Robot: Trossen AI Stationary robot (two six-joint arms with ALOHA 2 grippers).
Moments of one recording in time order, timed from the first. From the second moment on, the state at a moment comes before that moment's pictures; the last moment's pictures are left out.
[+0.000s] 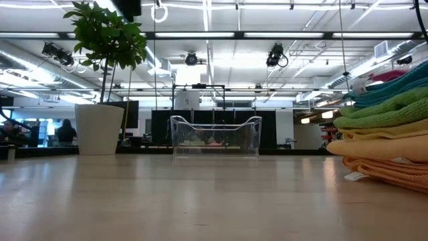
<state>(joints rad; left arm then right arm) -0.39 1.76 1.83 -1.54 -0.50 -0.86 1.30 1.27 0.92 -1.03 0.33 2.16</state>
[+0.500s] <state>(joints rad) -0.37 1.46 0.82 0.37 -0.41 -1.28 1.17 1.27 0.90 -1.06 0.32 2.21</state>
